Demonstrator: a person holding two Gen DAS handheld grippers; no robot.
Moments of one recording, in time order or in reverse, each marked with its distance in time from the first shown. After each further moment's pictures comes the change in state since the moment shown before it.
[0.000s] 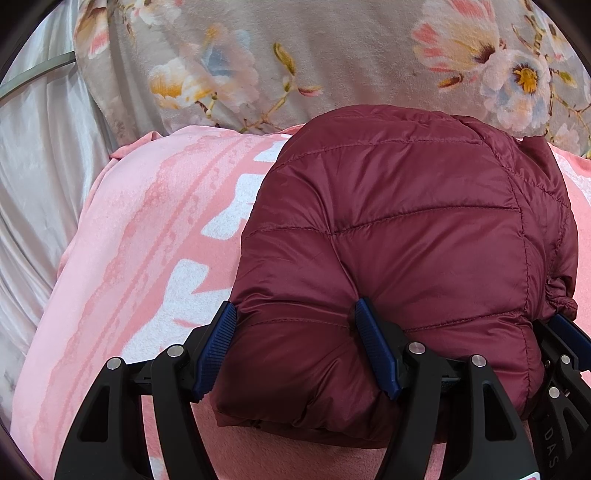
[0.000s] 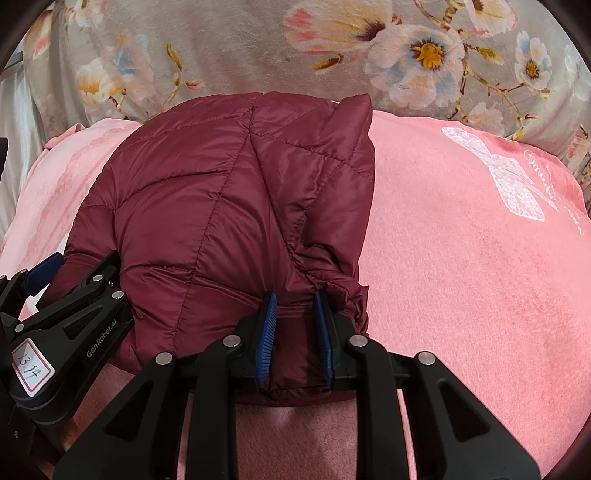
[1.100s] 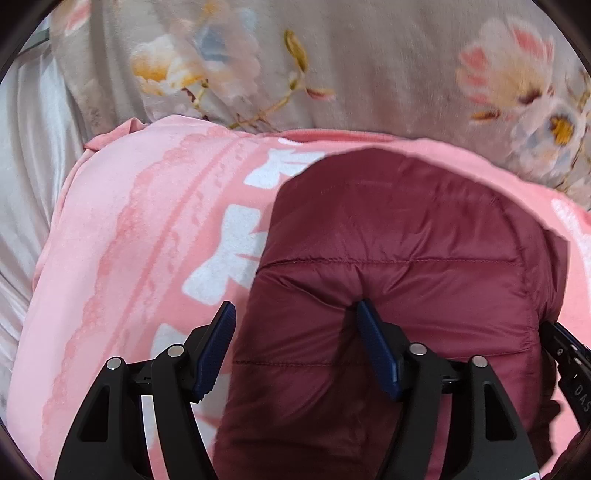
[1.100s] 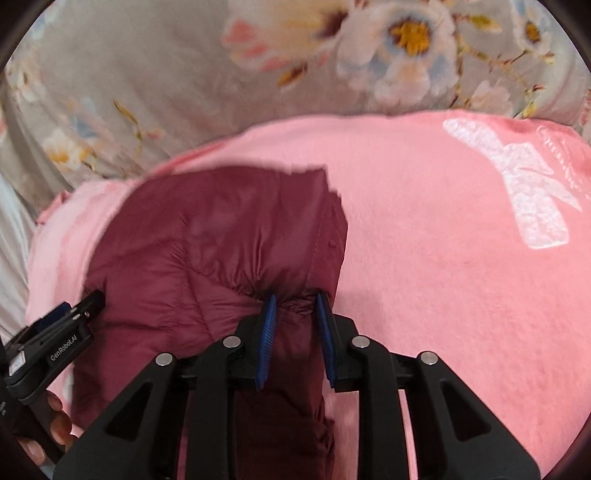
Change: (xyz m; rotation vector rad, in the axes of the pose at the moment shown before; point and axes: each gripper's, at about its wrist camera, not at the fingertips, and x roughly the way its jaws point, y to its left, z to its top) left arm 0.044 0.015 0.085 -0.081 0.100 -0.083; right arm 0.048 -0.045 0.085 0.166 0.071 0.106
